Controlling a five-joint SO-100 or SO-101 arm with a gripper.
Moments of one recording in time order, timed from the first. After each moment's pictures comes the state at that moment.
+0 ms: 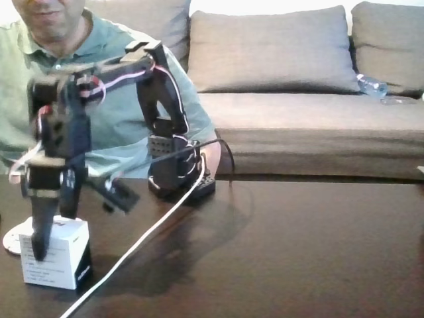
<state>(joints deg) 25.4 65.3 73.6 75.7 -23.7</state>
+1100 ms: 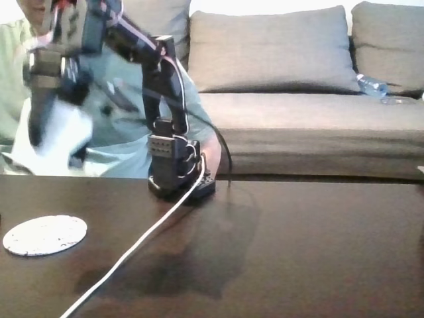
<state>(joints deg) 28.7 85.9 54.6 99.6 -19.2</state>
